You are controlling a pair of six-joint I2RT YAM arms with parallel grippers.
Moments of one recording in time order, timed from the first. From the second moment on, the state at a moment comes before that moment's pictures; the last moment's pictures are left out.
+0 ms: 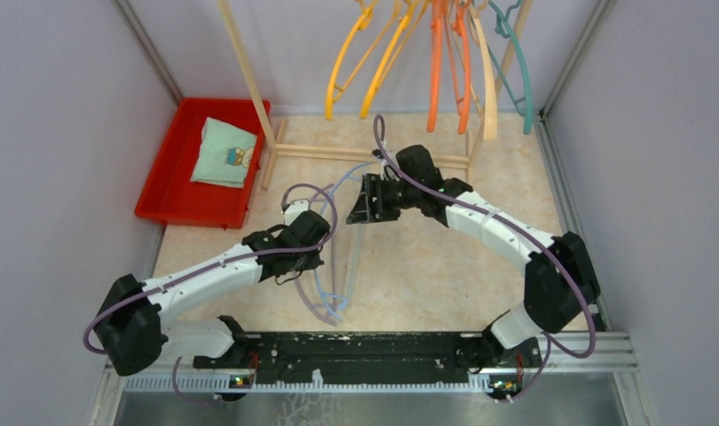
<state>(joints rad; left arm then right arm) -0.85 1.22 0.78 -0.57 -0.40 -0.86 0.62 1.51 1.14 -0.28 -0.57 0.58</state>
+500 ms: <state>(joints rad) -0.86 1.11 0.80 -0.55 -0.37 -0.81 0.75 1.70 1.25 -0.09 -0.52 0.81</state>
